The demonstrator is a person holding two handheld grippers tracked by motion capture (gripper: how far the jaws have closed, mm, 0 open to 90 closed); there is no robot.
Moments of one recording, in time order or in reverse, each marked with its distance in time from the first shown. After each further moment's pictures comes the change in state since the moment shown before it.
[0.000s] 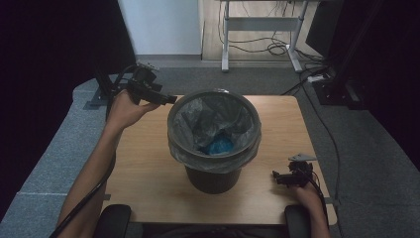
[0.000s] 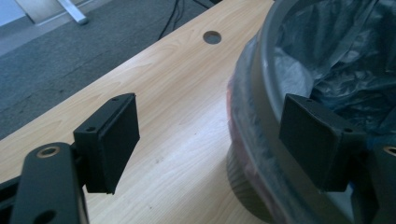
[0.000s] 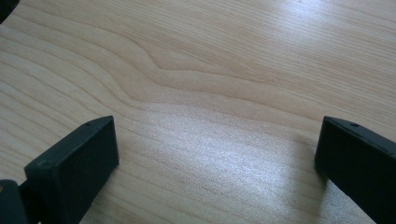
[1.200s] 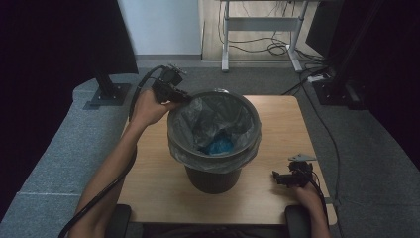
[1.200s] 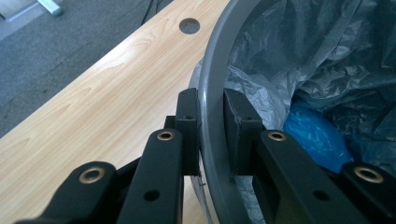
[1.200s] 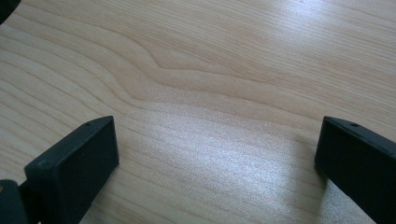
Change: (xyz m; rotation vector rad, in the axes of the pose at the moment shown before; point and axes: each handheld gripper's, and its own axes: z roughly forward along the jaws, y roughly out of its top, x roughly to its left) left arm -0.030 0.029 0.043 0.098 -0.036 0.069; right arm 0.000 0.000 0.000 -0.001 0.001 -0.001
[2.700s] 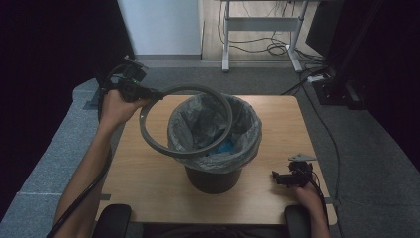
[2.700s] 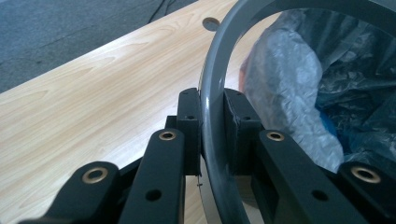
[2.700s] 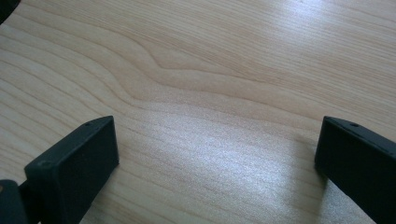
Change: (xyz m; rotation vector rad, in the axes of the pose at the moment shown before) left arm 0.055 -0.054 -0.054 -0.062 -0.026 -0.196; right arm 0.000 0.000 0.000 0.000 0.000 0.000
